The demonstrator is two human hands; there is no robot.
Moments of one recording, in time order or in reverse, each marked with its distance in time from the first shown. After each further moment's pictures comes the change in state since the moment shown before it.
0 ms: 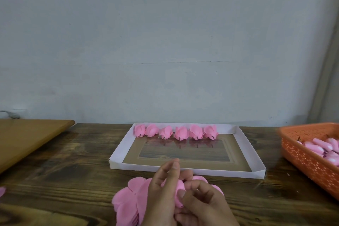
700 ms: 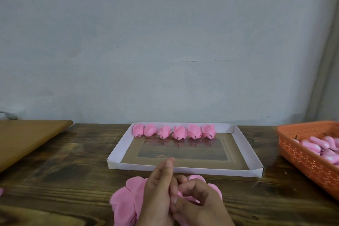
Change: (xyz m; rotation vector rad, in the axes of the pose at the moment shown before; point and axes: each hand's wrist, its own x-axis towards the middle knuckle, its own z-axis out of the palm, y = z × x) left_hand 0.002 -0.001 0.003 -0.137 0.077 -0.020; right_hand 0.002 0.016 0.000 -0.132 0.037 -0.225
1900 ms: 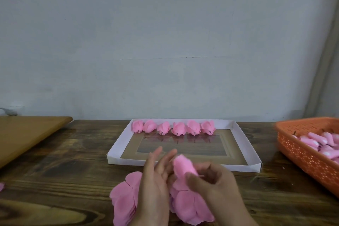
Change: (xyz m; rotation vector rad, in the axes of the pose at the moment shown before) left_hand 0.006 0.011 -0.002 0.018 -0.071 0.005; right_hand 0.017 -0.024 -0.022 -0.205 0.137 -0.125
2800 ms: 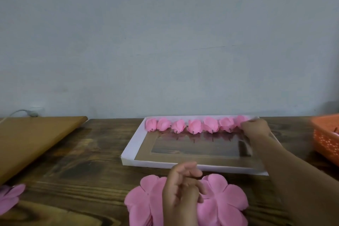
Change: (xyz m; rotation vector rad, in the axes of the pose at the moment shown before) left_hand -0.008 -0.021 -0.003 0.356 -0.052 0.347; right_hand 0.236 0.044 -0.082 -0.354 0.475 0.223
